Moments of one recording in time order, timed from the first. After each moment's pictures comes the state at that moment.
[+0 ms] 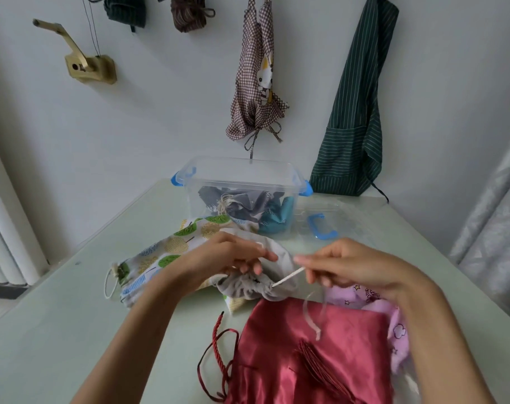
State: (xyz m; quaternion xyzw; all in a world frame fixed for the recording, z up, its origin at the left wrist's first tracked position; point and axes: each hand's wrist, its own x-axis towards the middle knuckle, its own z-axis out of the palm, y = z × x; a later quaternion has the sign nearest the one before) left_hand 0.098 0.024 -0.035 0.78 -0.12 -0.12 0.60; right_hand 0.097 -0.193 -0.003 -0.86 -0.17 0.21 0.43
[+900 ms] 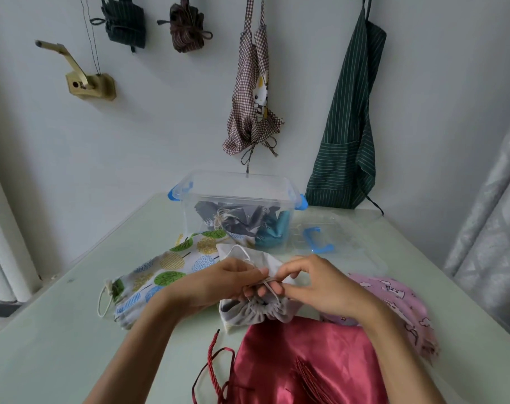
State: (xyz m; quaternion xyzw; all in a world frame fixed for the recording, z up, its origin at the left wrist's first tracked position) left_hand 0.102 0.020 -0.043 0.79 -0.17 -0.18 0.56; right_hand 0.110 -0.174 -0.033 -0.91 -0.25 0.03 0.34
